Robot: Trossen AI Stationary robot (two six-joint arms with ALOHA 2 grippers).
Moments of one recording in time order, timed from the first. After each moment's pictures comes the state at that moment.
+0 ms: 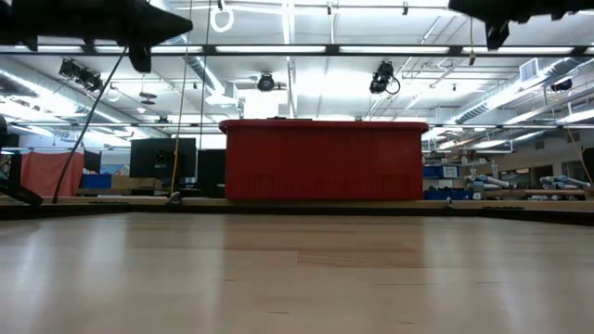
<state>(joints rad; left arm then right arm) 0.14 0.46 0.33 0.30 -0.15 -0.14 -0.11 0.38 0.53 -0.12 0.11 0.14</state>
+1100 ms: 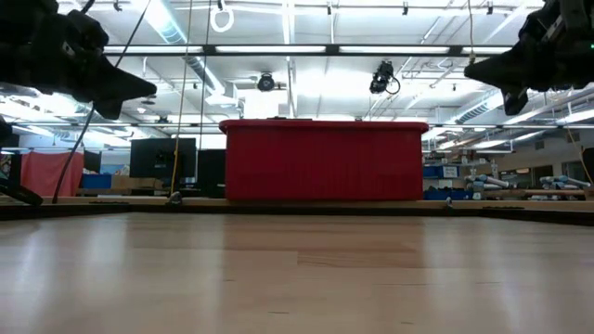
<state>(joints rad) 0.13 0.01 0.13 -0.18 -0.08 -0.09 -0.14 0.00 0.15 -0.13 0.11 0.27</state>
